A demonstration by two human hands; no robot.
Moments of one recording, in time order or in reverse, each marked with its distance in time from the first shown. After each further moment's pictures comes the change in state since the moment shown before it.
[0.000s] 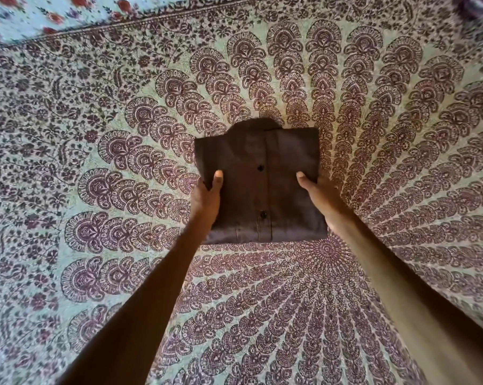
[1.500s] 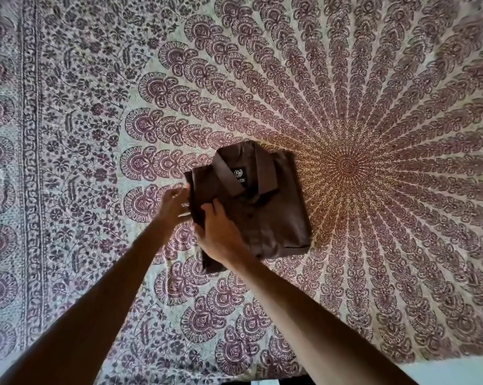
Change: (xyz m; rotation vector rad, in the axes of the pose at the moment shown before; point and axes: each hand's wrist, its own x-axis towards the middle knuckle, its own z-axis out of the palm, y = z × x) left_hand -0.168 -0.205 -0.157 -0.475 -0.129 -0.323; right_hand -0.303 0.078 0.233 -0.719 -0.417 -0.317
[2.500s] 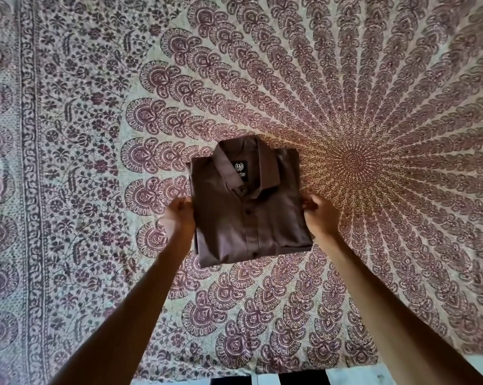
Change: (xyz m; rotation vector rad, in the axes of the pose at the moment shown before) left_hand 0.001 -0.046 0.018 0.396 0.493 0.140; right_hand -0.013 0.155 -0.096 0.169 0.407 0.410
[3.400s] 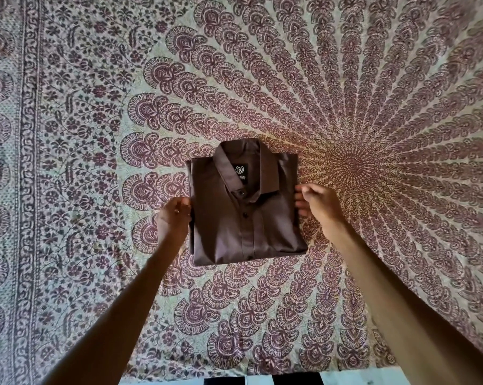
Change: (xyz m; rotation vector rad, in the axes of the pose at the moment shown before) left_hand -0.014 -0.013 -0.018 0.056 -0.082 0.195; right_hand 0.013 -0.017 -0.020 0.420 -0.175 0.157
